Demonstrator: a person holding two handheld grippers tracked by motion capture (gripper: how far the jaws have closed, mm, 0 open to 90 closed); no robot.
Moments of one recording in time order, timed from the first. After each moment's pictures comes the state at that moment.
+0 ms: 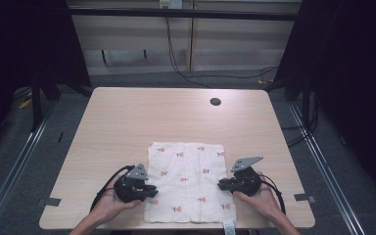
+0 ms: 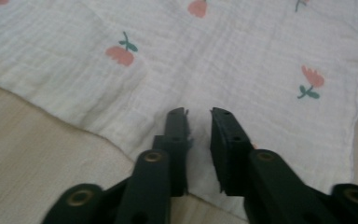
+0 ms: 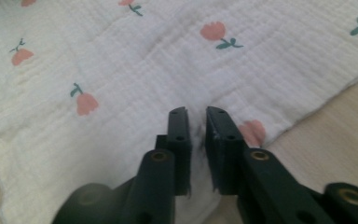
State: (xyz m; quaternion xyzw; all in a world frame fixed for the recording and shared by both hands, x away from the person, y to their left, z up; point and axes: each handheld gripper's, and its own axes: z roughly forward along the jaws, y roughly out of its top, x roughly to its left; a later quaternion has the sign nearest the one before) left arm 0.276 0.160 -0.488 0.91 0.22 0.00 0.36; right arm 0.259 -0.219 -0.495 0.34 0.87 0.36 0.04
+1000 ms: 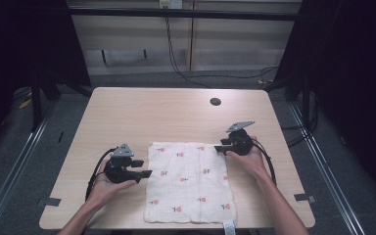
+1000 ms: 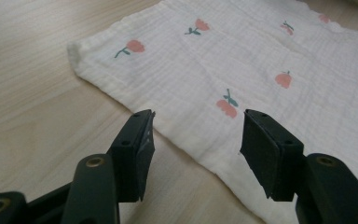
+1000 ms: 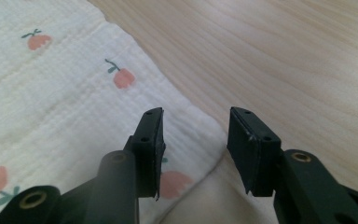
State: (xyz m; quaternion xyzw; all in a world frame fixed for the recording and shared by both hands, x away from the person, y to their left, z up) left arm 0.318 0.189 -0.477 0.85 0.31 0.04 0.41; right arm 0.382 -0.227 -0.497 0.39 0.84 0.35 0.12
